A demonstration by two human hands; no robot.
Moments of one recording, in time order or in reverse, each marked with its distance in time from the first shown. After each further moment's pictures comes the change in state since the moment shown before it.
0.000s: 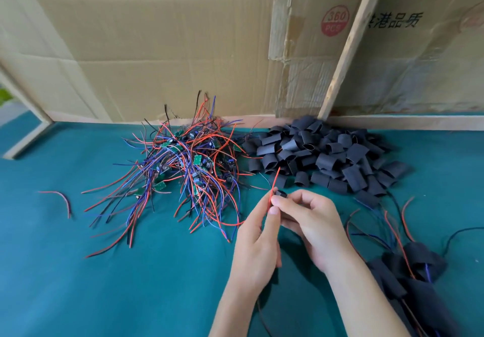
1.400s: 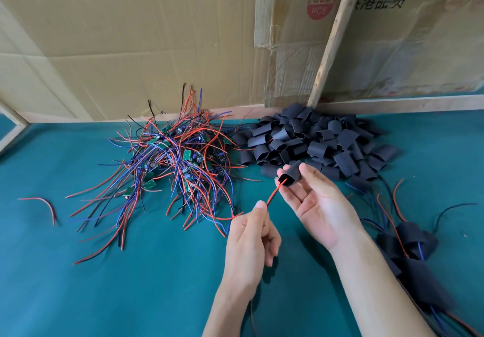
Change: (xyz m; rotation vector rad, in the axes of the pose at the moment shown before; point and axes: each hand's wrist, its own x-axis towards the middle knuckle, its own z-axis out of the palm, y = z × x) left_hand -0.009 0.005 -0.005 -0.070 -0.048 -0.043; right_hand 0.013 -0.008 -0.016 0.623 -0.062 0.022
